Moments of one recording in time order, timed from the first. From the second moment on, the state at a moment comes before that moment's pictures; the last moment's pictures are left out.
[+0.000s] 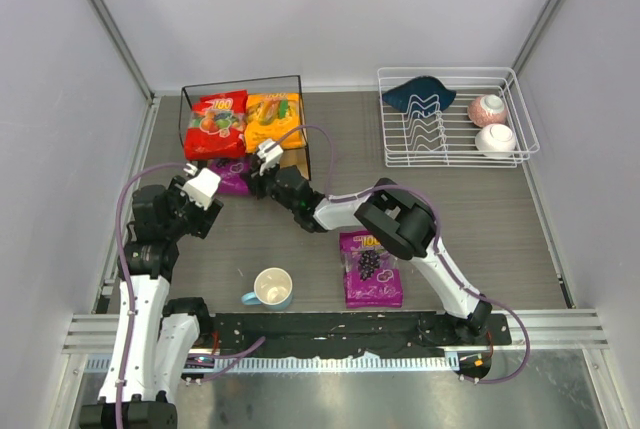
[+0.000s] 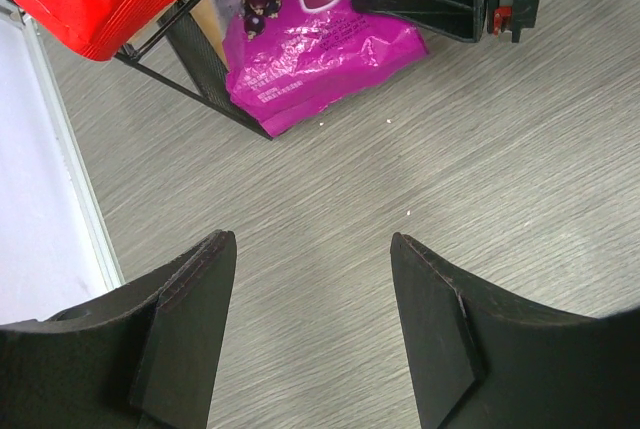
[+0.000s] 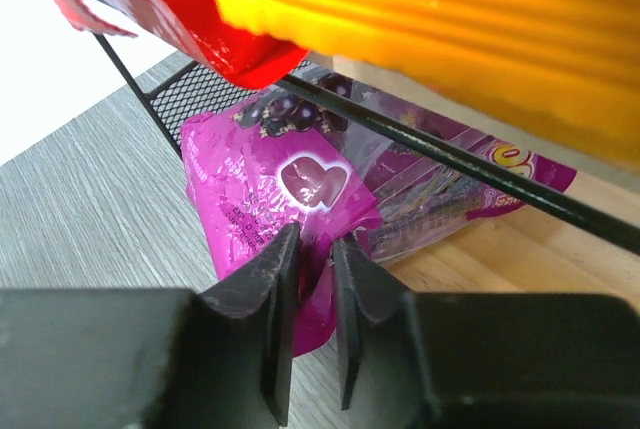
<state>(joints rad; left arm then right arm) 0.07 0.65 0.65 -0.54 0.29 0.58 0.95 2.33 1.45 0.85 0.11 0.19</state>
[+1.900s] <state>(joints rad) 0.07 0.76 0.67 -0.52 0.37 0.57 1.10 0.82 0.47 -0.70 0.64 1.39</state>
